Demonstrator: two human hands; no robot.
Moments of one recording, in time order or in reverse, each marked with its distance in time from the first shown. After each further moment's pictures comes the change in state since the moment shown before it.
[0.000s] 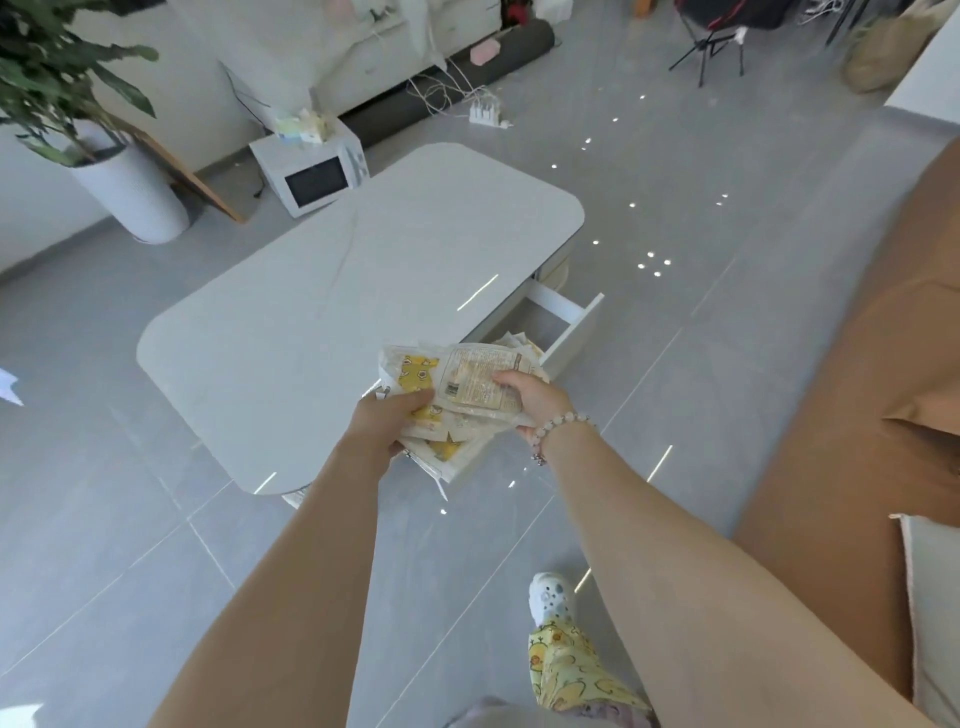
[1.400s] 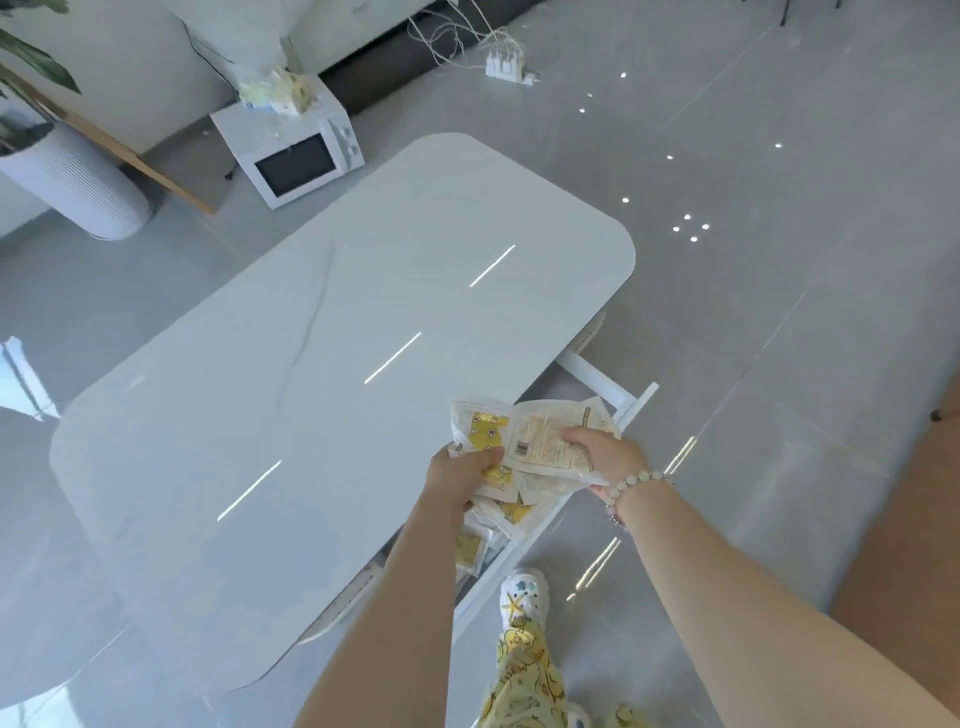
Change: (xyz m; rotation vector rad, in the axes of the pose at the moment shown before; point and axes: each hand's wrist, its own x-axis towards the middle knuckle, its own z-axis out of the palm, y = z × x) left_hand 0.307 0.114 0.141 0.016 0.012 -0.273; right_hand 0.294 -0.172 -0.019 -0.254 0.232 0.251
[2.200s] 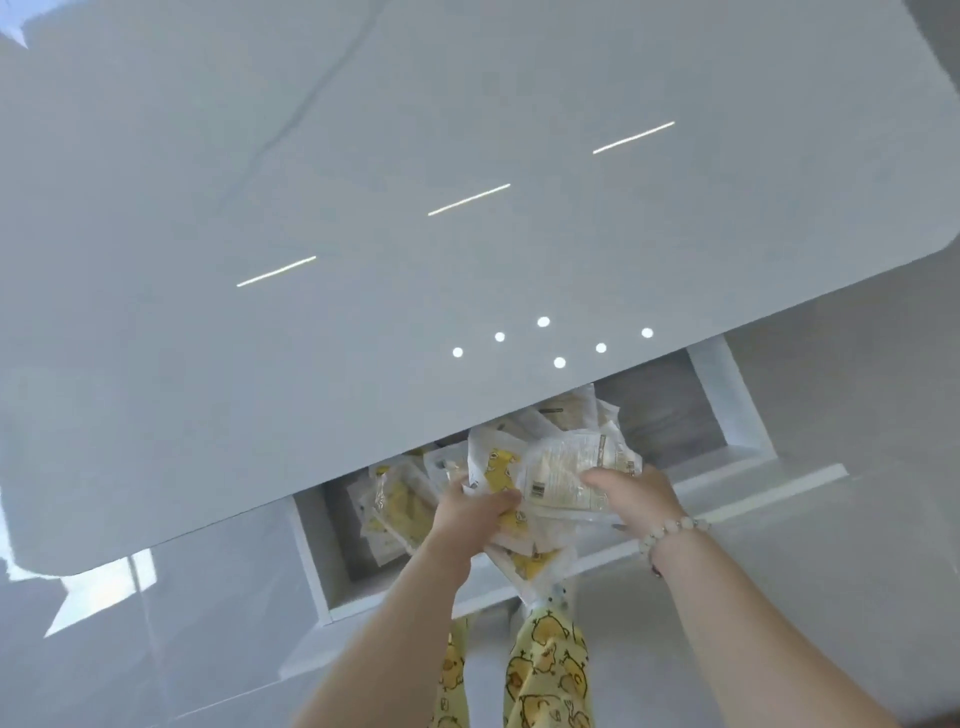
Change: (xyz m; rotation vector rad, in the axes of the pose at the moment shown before) left_hand 0.234 -0.137 0.035 -0.265 0.234 -0.386; right_hand 0.254 0.035 0.049 -0.614 -0.179 0.125
